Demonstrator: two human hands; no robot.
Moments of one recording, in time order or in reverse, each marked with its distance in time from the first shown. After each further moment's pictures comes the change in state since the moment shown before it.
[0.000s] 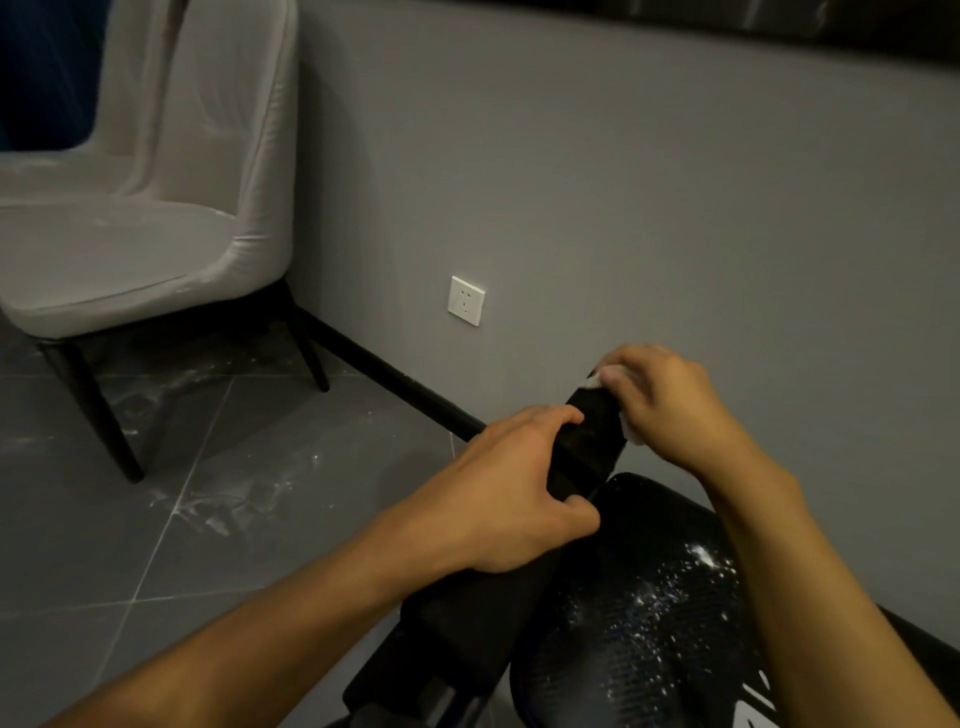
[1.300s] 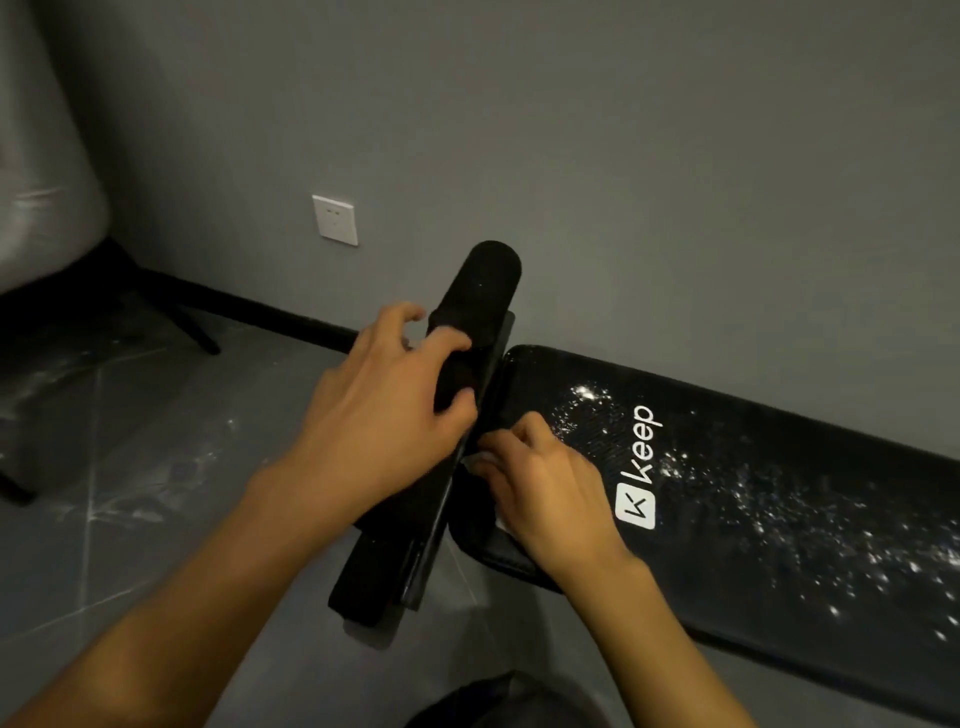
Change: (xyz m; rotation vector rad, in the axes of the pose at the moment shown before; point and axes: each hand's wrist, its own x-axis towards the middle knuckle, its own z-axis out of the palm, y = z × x) left_hand -0.036 0.015 -0.002 0.434 0.073 0.085; right_hand -0.191 -0.051 0.058 -0.160 -0.060 0.181
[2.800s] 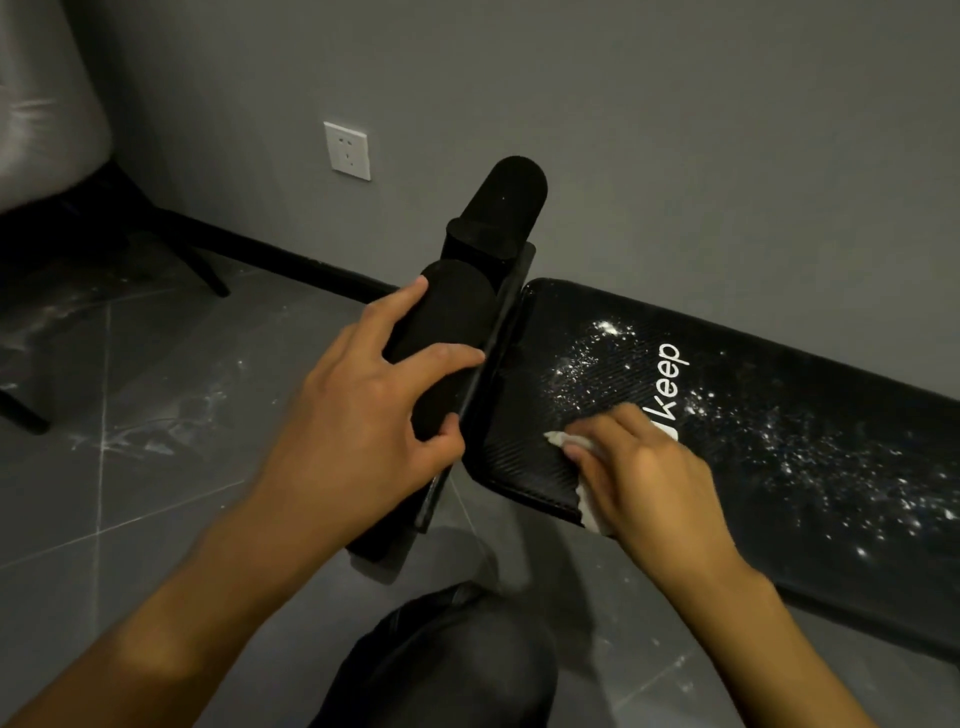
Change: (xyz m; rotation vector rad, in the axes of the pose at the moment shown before) left_hand -0.074 -0.018 0.030 -0.091 0.151 0.145; right_hand -0.066 0.044 -0.009 -0.053 0.068 0.037
